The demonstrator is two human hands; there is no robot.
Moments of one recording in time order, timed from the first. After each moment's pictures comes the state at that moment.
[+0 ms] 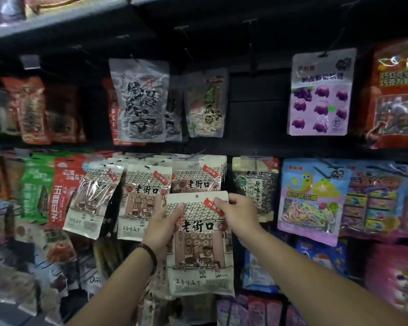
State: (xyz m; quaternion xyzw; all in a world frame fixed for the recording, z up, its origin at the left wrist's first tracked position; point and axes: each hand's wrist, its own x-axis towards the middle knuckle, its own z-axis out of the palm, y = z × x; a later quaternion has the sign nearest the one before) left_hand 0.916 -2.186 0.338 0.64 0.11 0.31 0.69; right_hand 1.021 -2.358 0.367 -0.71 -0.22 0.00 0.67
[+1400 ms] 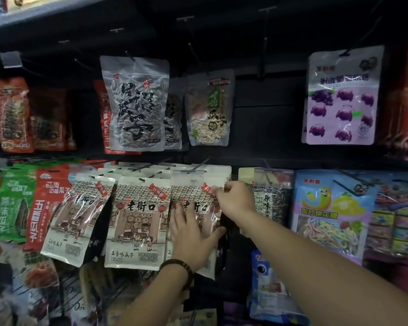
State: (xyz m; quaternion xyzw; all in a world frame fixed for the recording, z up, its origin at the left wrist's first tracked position) left_hand 1.008 -2.189 0.322 0.88 0.18 0.32 0.31; right_hand 1.098 -2.289 0.413 -0.84 -0.19 -0.13 0.50
